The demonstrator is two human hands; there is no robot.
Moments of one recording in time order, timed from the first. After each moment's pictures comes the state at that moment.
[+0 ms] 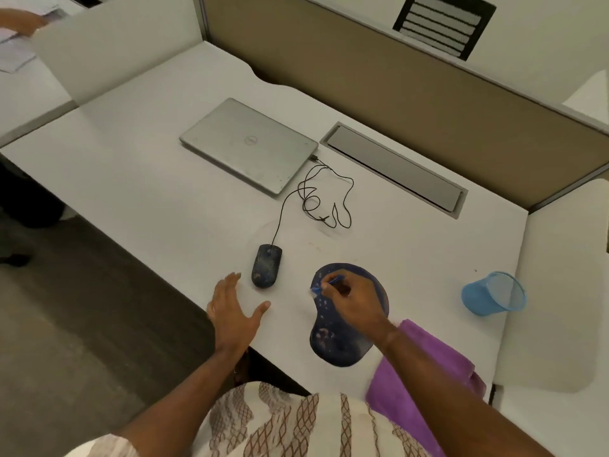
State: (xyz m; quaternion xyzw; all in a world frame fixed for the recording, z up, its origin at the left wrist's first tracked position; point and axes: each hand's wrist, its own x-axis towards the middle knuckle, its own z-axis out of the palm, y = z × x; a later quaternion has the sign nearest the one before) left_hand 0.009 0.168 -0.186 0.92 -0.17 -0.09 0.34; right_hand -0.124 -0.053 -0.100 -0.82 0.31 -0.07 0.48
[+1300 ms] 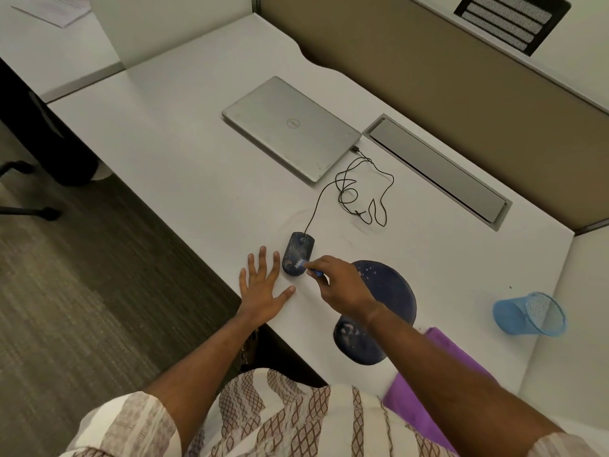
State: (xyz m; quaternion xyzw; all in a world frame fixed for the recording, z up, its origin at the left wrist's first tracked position) left_hand 0.040 0.168 -0.198 0.91 -0.29 -0.25 0.15; right_hand -0.051 -0.013 -0.118 -0.94 0.10 -0.01 0.31
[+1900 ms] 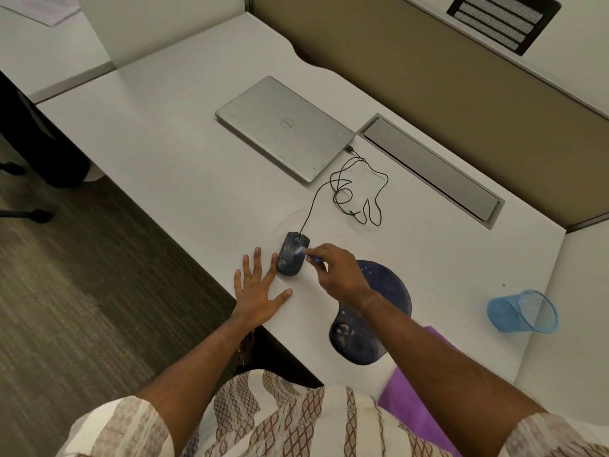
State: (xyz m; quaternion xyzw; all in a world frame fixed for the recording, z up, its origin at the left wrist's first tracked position) left_hand 0.041 0.169 -0.197 0.91 -0.30 -0.26 0.14; right_hand -0.034 -0.025 -0.111 -0.93 0.13 -0.04 0.33
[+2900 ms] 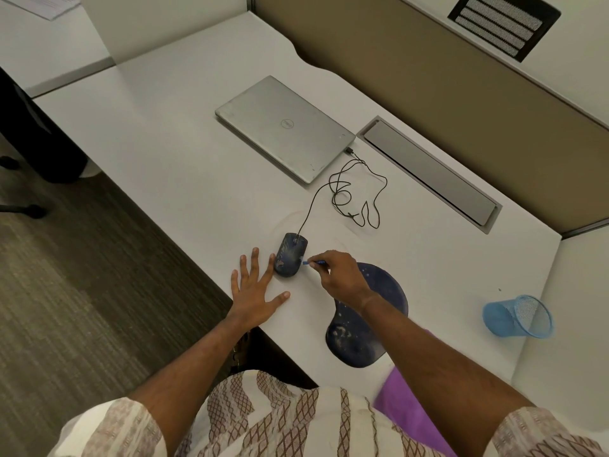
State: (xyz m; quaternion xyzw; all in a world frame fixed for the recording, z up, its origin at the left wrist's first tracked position) left_hand 0.041 0.169 -0.190 0.90 -0.30 -0.28 0.14; right_hand -0.035 -0.039 -0.127 -0.92 0.19 0.02 0.34
